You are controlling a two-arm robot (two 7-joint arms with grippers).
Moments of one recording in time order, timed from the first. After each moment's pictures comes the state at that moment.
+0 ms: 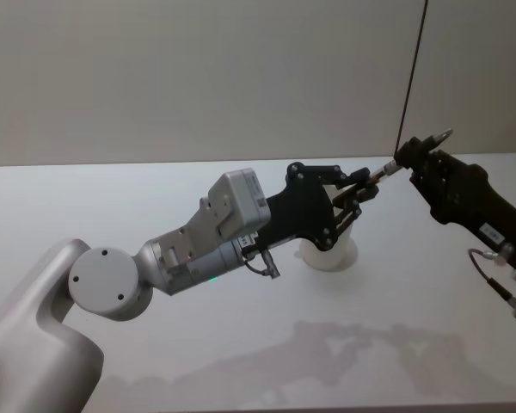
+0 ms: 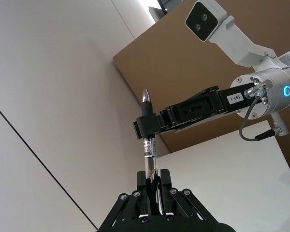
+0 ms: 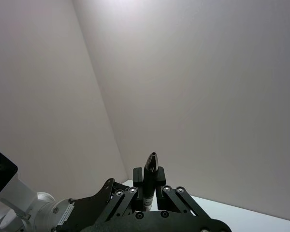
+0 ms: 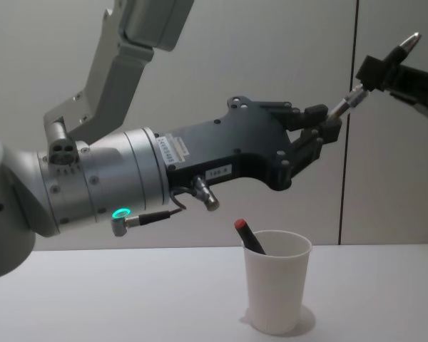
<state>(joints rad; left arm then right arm) -0.45 0.27 0.43 -1.37 -0.13 -0.41 -0.73 0.15 0.34 -0.17 -1.61 0.79 -0.02 0.73</state>
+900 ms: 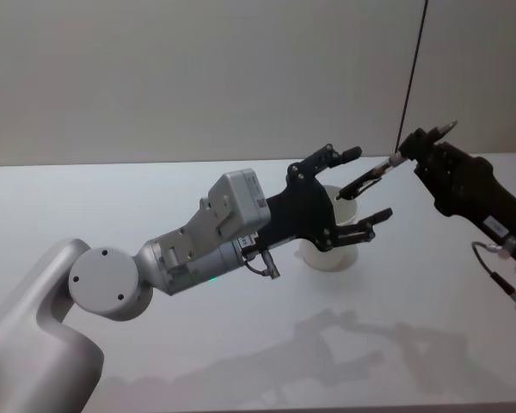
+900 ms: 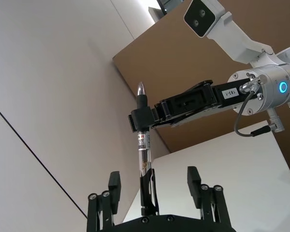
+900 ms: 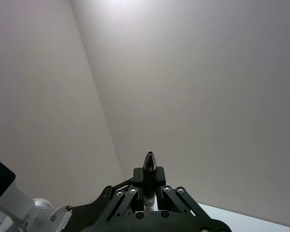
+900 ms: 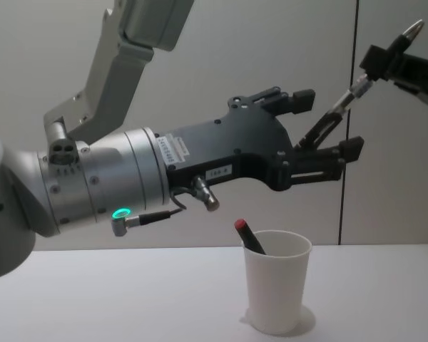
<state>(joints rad) -0.45 0.27 0.43 -1.37 -0.13 -0.41 -0.73 0.15 0.35 -0.17 -1.63 0.80 -0.03 0.71</state>
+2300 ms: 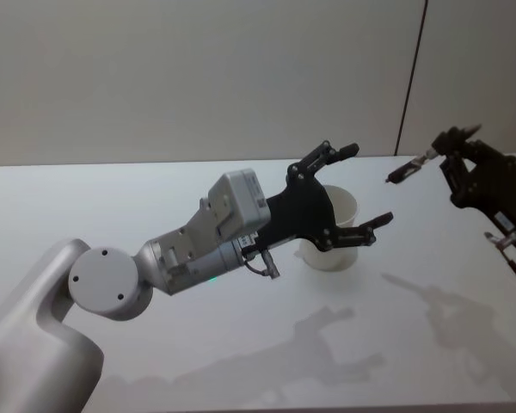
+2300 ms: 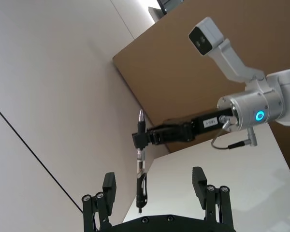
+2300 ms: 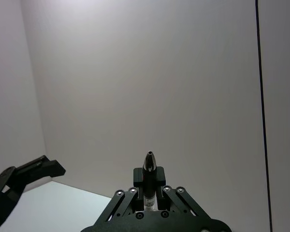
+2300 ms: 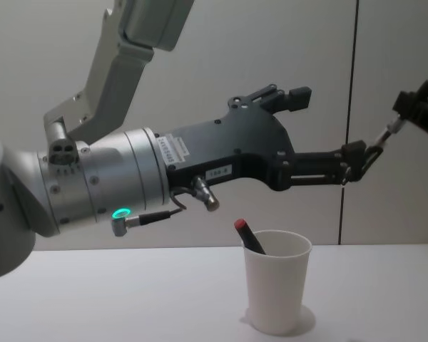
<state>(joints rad) -0.45 0.27 0.43 -1.37 -0.13 -0.41 -0.73 0.21 0.34 -0.18 -1.45 0.61 -0.27 0.56</state>
